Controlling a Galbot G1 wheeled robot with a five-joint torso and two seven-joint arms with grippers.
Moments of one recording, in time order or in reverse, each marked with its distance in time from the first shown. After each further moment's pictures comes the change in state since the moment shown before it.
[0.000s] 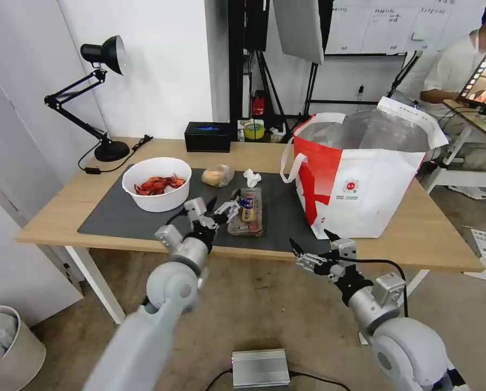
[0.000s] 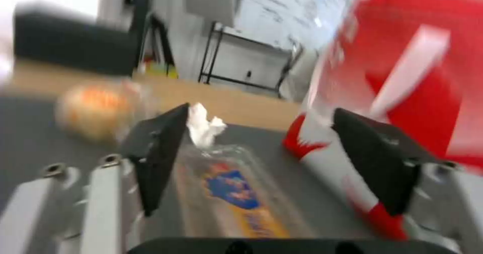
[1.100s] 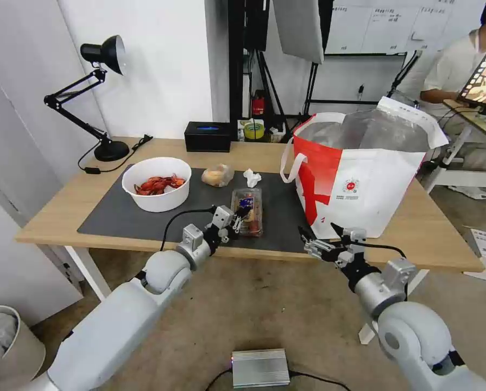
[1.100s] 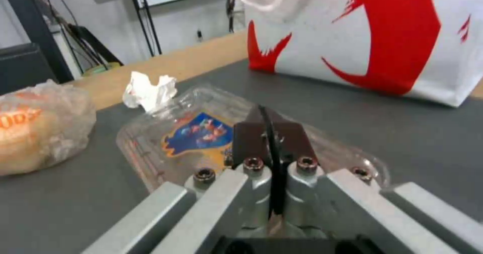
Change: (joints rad) left arm -0.180 0.152 0.231 0.164 0.168 -0.047 0.182; right arm 0.098 -0.021 0.015 -0.059 0.208 -0.050 0.058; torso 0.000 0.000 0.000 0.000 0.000
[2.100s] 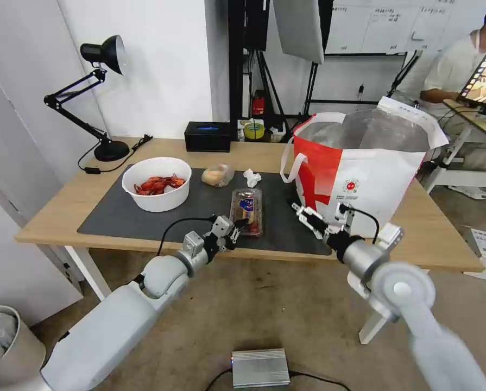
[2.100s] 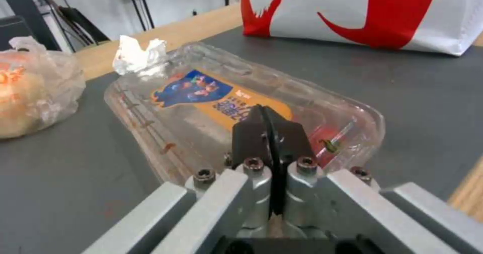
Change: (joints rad) left arm 0.009 0.036 0.039 0.016 0.014 0.015 -0.007; right arm 0.314 0.014 -0.062 -0.132 0.854 -0.117 0.281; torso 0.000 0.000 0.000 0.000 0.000
